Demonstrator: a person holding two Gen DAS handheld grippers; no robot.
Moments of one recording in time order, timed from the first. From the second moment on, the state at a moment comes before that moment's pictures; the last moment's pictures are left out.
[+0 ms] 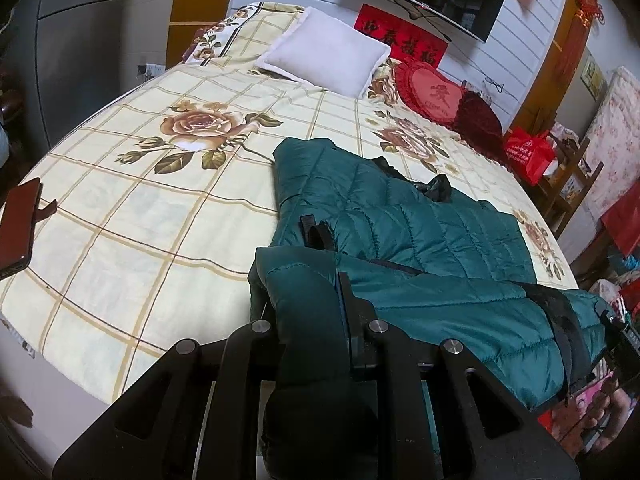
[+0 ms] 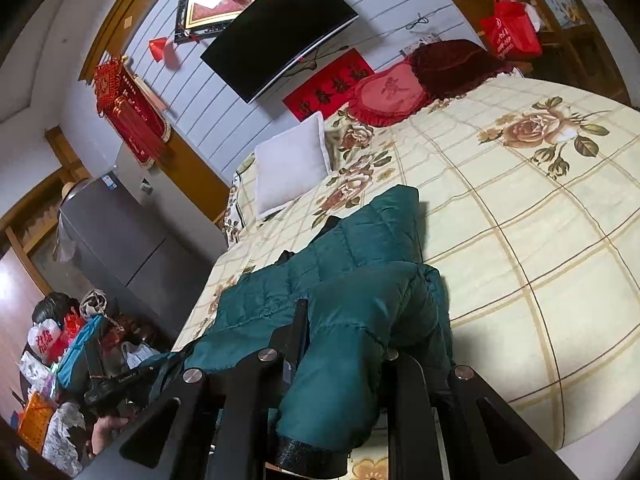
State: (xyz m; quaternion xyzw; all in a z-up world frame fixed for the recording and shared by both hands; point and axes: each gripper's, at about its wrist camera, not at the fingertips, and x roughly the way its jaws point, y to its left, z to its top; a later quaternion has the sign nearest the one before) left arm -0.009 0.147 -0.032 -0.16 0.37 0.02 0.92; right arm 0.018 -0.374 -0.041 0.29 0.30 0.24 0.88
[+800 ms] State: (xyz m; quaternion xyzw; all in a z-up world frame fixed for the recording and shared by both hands) left arm -0.056 0.160 0.034 -0.20 0.25 -0.04 0.94; right arm -0.026 -0.366 0.017 0.21 0.21 0.24 0.92
